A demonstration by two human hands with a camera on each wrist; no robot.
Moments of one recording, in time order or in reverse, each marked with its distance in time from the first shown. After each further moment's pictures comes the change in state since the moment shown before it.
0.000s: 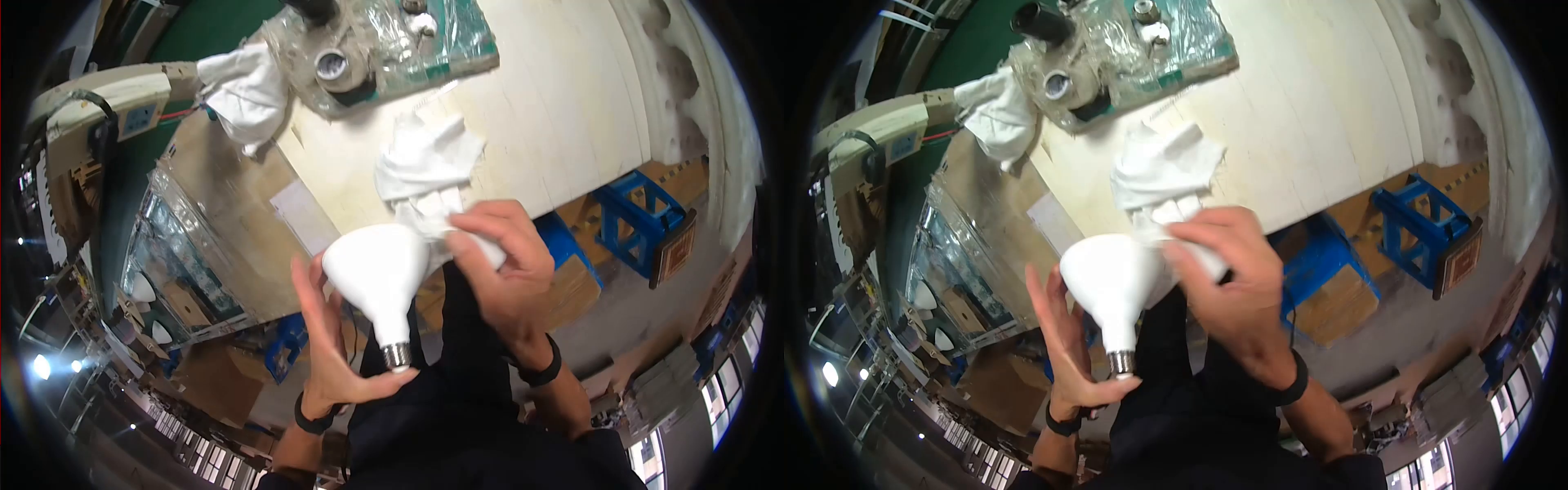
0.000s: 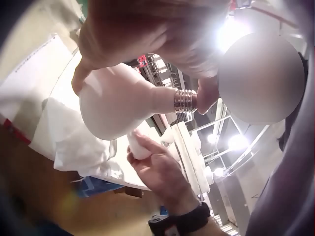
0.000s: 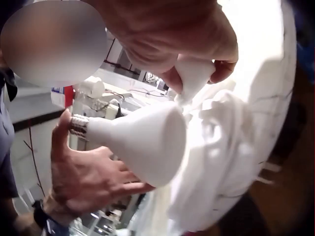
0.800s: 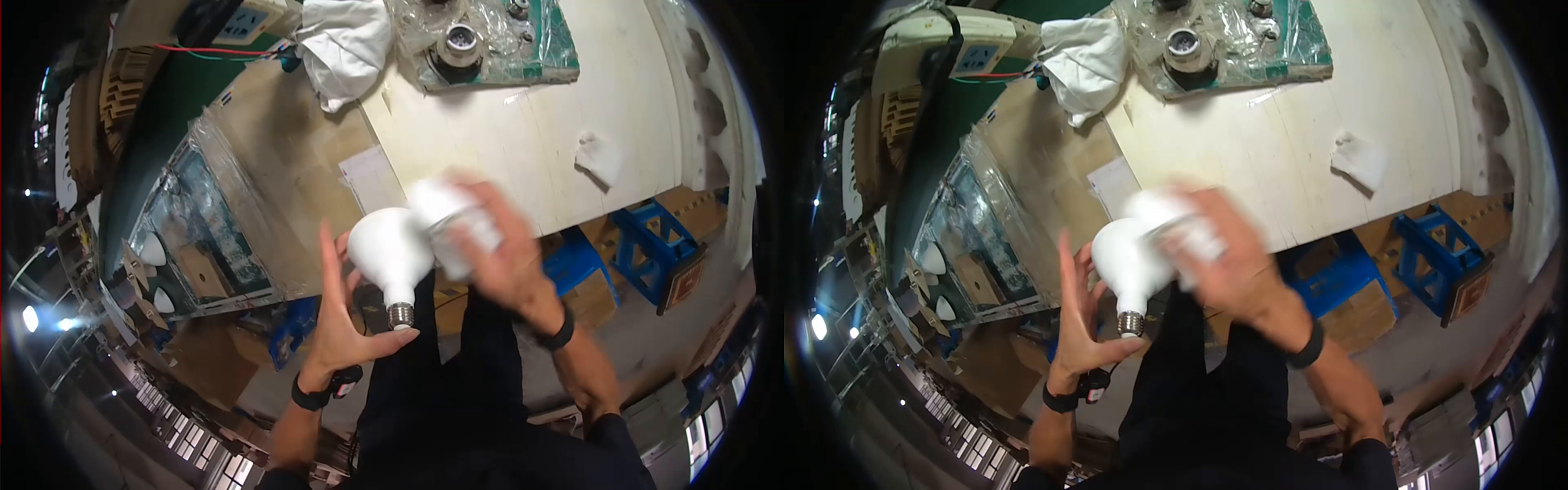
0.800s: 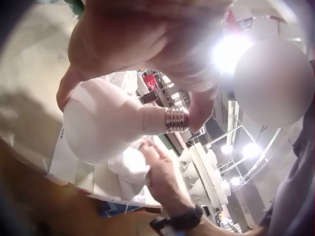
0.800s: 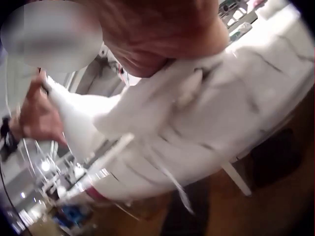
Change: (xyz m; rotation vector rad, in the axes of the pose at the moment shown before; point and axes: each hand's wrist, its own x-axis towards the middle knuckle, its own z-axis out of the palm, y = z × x) left_hand -0.011 -0.023 -0.065 -0.183 0.055 -0.199; right_hand 0.003 0.010 0.074 0.072 -0.405 -0.152
